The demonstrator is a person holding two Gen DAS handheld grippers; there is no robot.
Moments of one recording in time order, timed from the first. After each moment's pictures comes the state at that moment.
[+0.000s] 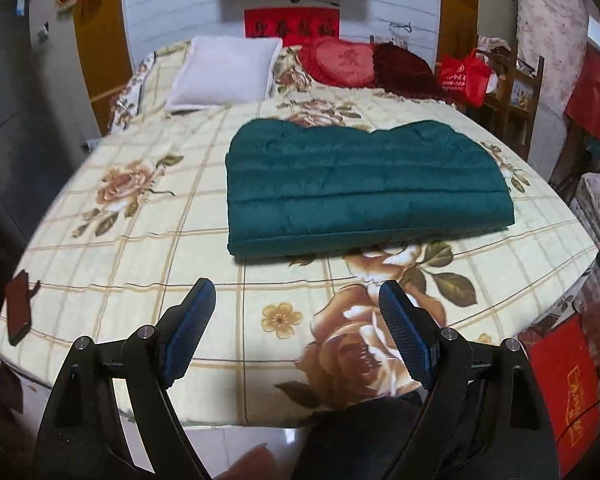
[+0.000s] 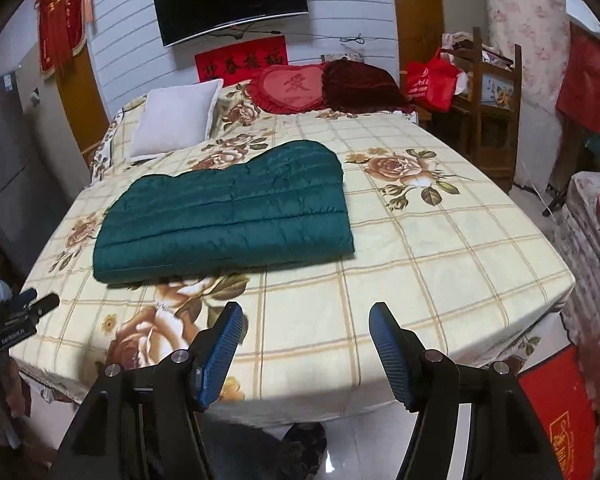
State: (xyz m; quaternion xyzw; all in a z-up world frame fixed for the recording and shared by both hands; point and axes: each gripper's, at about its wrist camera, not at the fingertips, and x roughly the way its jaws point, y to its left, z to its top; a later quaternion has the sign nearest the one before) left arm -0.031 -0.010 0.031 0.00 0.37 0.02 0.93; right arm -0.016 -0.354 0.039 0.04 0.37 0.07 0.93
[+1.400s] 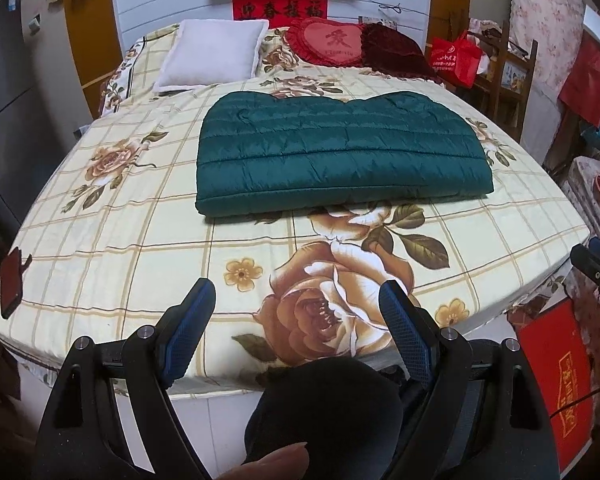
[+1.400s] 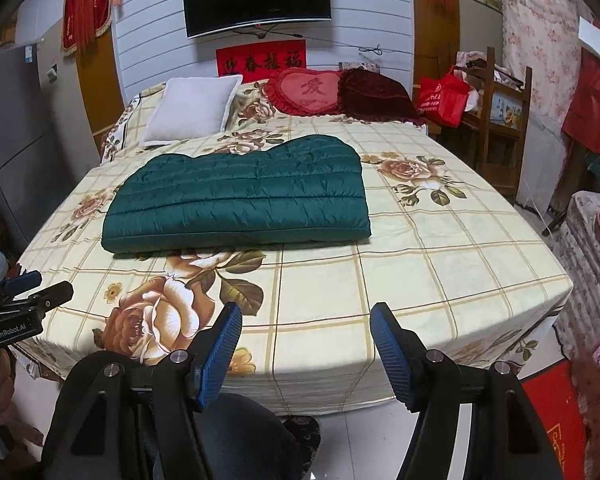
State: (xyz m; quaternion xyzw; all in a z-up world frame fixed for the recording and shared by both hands) left arm -0.057 -0.047 0.014 0.00 0.40 0.00 0.91; right arm -0.046 -0.325 0.022 0.00 0.35 0.07 0.93
